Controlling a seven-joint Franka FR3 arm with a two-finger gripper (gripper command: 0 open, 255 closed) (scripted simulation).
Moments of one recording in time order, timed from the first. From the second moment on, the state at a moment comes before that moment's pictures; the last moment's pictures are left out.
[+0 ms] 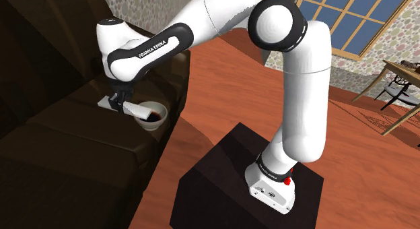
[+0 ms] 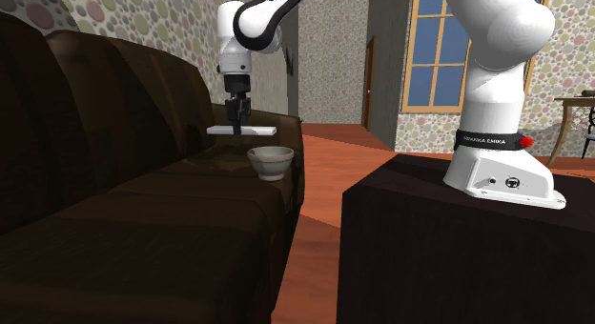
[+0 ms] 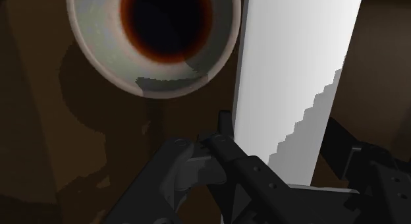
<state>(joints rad) 0.15 0.51 0.27 -1.78 -0.23 2.26 0.03</state>
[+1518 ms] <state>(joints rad) -0.01 0.52 0.21 -1.97 -0.24 2.48 -0.14</state>
